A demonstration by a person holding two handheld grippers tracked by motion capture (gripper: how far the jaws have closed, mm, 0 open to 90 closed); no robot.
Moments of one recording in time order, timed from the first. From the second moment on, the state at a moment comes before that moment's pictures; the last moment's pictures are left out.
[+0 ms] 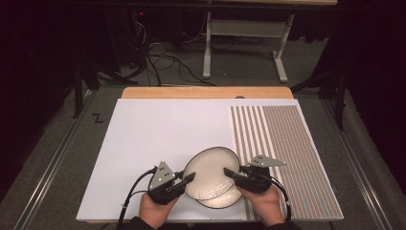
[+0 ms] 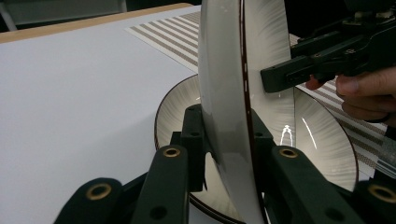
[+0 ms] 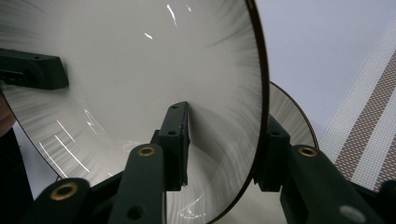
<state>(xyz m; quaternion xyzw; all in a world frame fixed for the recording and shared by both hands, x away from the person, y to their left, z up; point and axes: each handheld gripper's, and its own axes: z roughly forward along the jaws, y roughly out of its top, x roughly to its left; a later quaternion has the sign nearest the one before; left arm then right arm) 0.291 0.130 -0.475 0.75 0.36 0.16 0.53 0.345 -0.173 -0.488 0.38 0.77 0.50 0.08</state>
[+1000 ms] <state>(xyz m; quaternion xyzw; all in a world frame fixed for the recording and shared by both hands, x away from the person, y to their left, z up) 0.292 0.137 -0.473 0.74 0.37 0.16 0.54 0.324 -0.181 -0.464 0.35 0.76 0.53 0.12</state>
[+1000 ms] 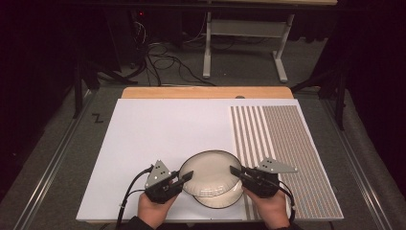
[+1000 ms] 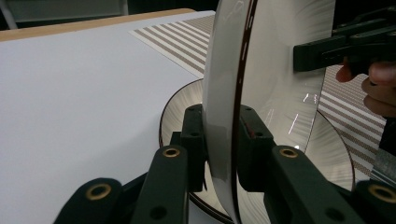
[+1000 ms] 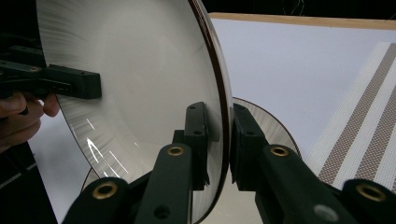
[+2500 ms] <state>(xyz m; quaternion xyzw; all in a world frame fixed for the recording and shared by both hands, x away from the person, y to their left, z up) 0.313 0.091 -0.440 0.75 0.34 0.17 0.55 0.320 -0.226 -0.431 0.36 0.73 0.55 0.18</state>
